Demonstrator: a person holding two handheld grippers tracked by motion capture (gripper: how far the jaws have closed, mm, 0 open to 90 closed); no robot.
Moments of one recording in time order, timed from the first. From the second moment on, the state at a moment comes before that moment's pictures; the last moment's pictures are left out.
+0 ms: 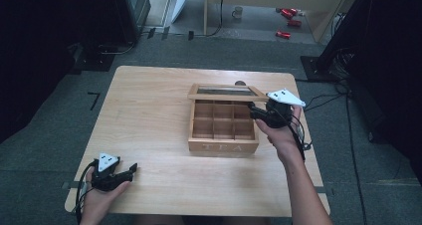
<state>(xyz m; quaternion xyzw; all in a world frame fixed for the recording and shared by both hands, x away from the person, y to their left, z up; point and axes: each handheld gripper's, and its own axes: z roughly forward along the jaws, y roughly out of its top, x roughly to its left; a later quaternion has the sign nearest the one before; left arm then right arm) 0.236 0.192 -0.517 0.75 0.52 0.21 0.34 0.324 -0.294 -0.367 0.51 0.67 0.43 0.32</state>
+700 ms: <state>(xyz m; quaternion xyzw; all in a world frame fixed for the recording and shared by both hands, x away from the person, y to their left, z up) 0.236 0.195 -0.516 0.75 0.52 0.20 0.35 0.353 -0.303 -0.363 0.47 0.67 0.48 0.33</state>
